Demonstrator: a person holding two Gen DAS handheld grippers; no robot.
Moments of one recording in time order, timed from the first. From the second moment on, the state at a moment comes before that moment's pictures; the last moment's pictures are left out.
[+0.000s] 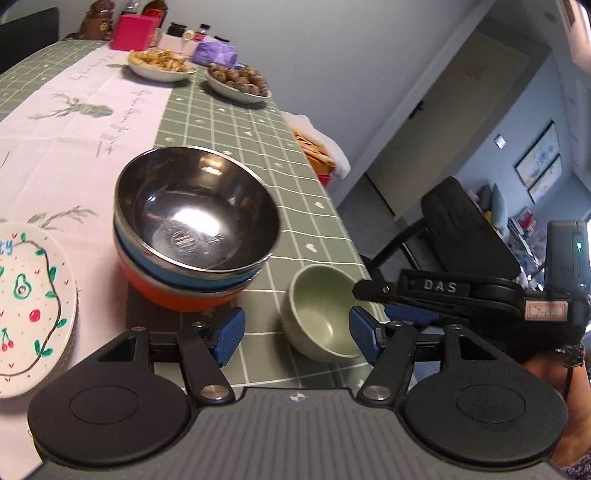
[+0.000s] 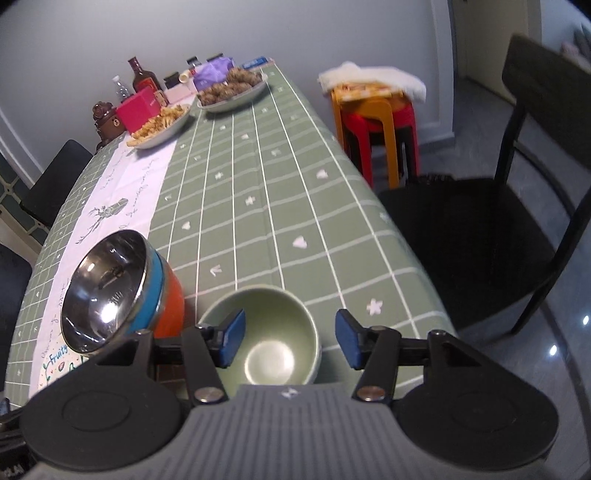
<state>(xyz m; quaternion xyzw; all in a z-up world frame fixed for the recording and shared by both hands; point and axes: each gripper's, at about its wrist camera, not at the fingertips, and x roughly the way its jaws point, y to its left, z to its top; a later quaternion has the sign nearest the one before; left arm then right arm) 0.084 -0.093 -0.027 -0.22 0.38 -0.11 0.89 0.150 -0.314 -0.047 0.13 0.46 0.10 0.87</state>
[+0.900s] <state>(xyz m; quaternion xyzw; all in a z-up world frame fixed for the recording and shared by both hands) 0.105 -0.074 -0.061 -0.29 0.44 -0.10 0.84 0.164 -0.305 -0.080 0.11 0.50 0.08 0.85</state>
